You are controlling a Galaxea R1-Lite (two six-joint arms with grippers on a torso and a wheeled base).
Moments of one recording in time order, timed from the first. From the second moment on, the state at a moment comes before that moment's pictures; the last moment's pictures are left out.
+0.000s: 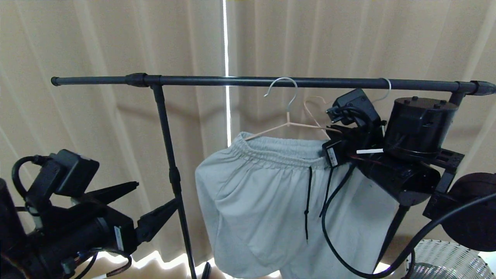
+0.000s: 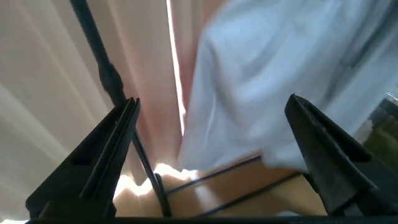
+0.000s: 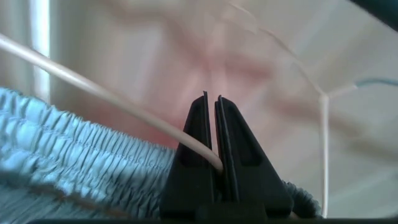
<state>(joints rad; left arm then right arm) -0.51 1.25 -0.35 -0.66 0.07 0.01 0.58 1.72 -0.86 -0.74 -0.47 -0.31</state>
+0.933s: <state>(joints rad) -0.43 1.48 -0.53 -0.67 0.28 0.02 0.65 1.59 -0.74 -0.71 -0.02 -0.24</state>
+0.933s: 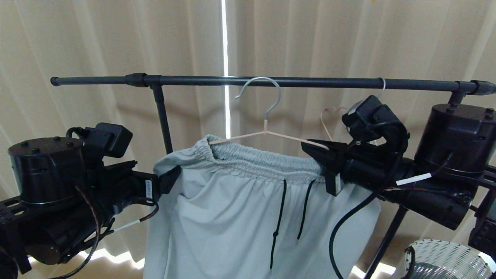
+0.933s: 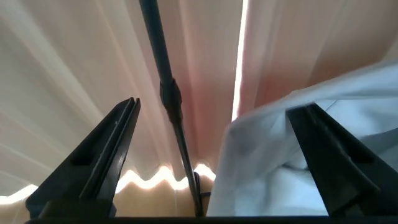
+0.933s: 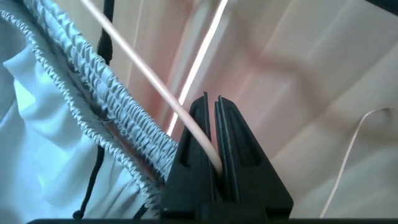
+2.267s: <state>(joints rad) -0.45 1.12 -0.27 -0.77 -0.03 0.00 0.44 1.82 -1.16 -0.44 -0.72 -0.23</state>
